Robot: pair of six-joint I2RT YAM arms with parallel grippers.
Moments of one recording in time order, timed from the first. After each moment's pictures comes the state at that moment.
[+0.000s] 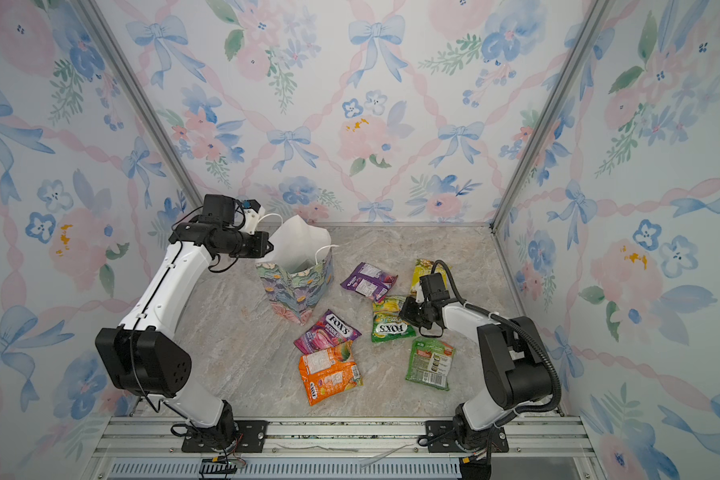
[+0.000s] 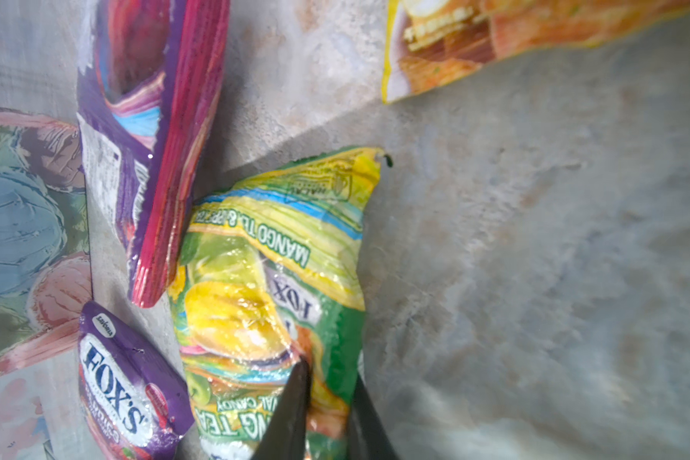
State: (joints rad) left arm -0.08 1.64 1.66 -0.93 0.35 -0.04; right arm 0.24 1.58 0.77 -0.22 -0.33 0.60
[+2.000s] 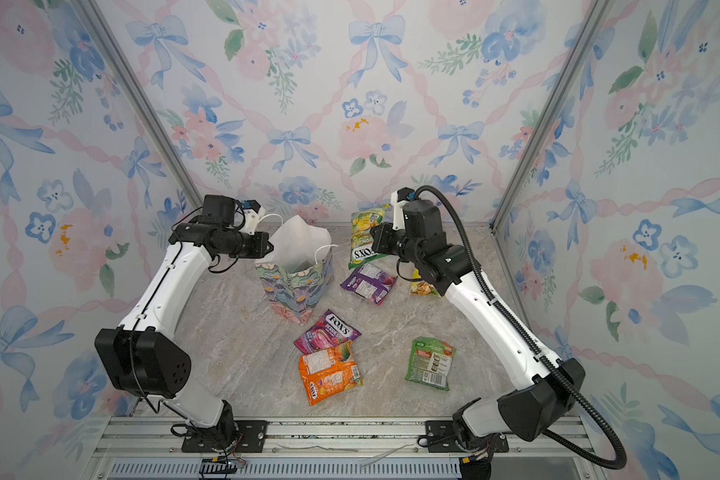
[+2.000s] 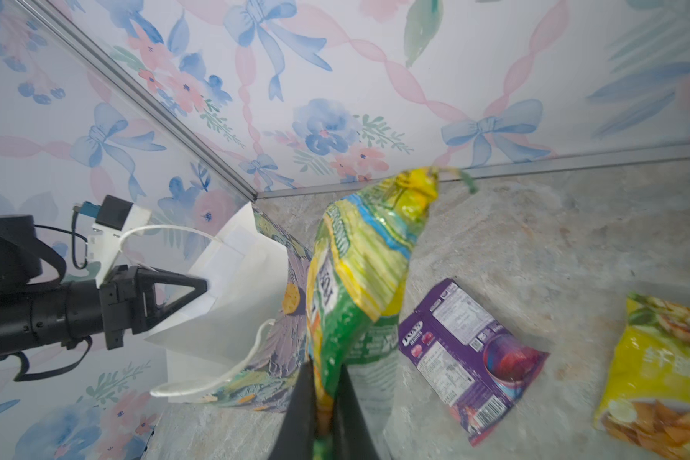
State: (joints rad) left arm -0.07 1.63 1.66 -0.92 0.35 -0.04; right arm 0.54 1.46 1.61 -0.53 -0.08 0.52
